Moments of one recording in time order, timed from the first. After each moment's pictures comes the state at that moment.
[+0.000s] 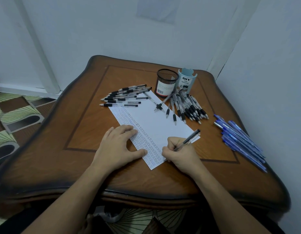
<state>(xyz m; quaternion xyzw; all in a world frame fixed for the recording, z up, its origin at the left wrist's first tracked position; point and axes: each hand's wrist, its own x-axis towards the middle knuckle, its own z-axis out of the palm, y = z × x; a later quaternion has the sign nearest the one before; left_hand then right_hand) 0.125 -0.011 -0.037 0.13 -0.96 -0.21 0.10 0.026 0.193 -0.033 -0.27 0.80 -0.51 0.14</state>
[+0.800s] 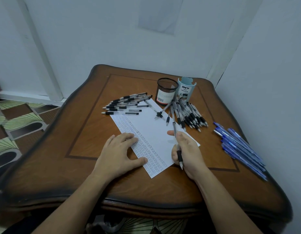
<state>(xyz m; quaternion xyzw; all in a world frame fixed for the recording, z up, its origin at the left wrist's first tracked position) 0.125 -0.012 -0.038 0.12 -0.97 -0.21 0.10 0.018 0.189 -0.006 -0.16 0.73 -0.64 0.21</state>
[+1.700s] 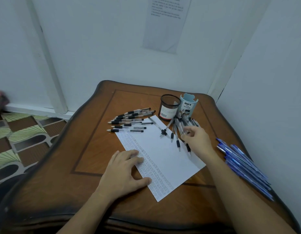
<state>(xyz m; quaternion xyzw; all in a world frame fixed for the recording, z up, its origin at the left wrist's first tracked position) 0.131 -0.015 -0.042 0.09 -0.96 -0.23 0.11 -0.068 0.171 0.026 -0.16 0.90 -0.40 0.05</state>
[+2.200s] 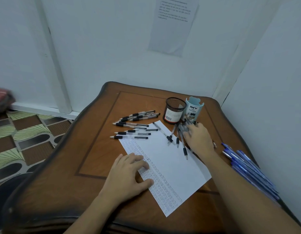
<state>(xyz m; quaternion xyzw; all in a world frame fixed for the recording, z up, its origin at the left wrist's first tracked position) 0.129 -0.017 -0.050 0.09 -0.95 -0.25 0.15 -0.104 0.150 0.008 -0.23 0.96 -0.16 -0.09</state>
